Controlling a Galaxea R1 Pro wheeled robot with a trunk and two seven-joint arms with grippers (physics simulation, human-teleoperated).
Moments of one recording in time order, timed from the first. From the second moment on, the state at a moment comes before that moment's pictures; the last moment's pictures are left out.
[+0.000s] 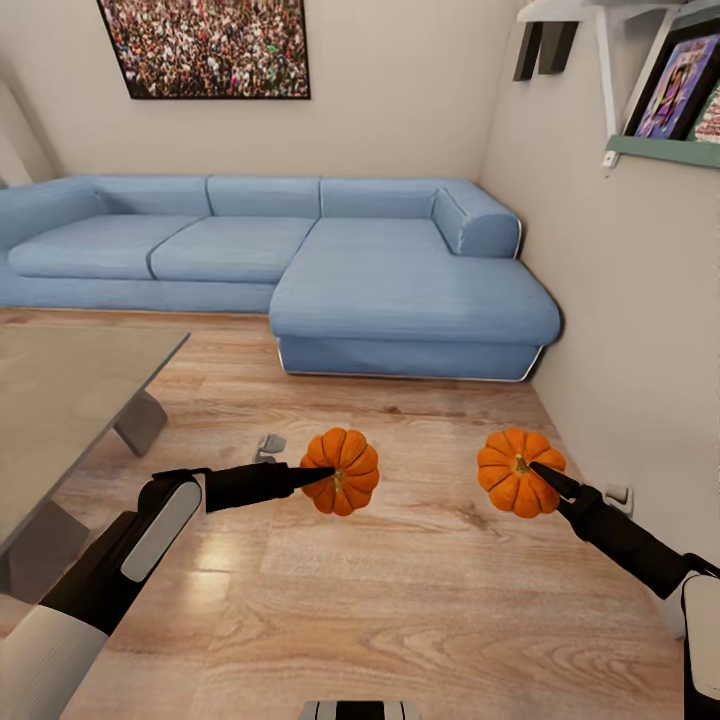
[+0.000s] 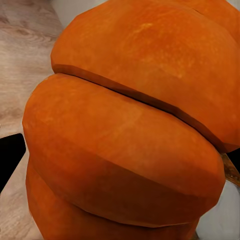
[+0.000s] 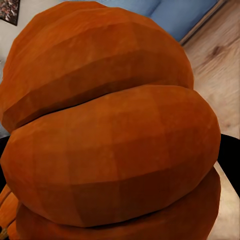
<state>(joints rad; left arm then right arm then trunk) -0.65 0.27 -0.34 -1.27 0.82 0.78 -0.64 -0.34 -0.02 -0.65 -1.57 -0.64 1.04 0.59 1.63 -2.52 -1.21</state>
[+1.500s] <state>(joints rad) -0.65 0.27 -0.34 -1.27 0.82 0.78 -0.64 -0.34 -0.02 -0.65 -1.57 -0.64 1.04 0.59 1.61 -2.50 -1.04</state>
